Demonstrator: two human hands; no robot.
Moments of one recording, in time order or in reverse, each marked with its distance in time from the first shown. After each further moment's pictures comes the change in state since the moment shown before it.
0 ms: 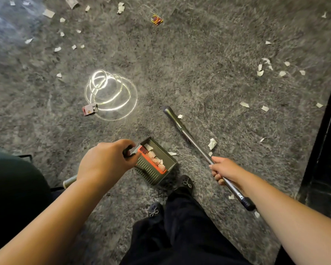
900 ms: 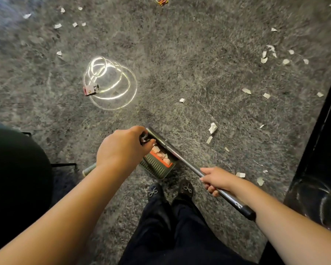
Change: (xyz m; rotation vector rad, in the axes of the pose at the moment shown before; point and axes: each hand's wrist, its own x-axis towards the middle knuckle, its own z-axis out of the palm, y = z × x) left_hand -0.072 0.005 0.038 -0.032 -0.060 -0.086; right_hand -0.046 0.094 0.065 -0.177 -0.193 0.097
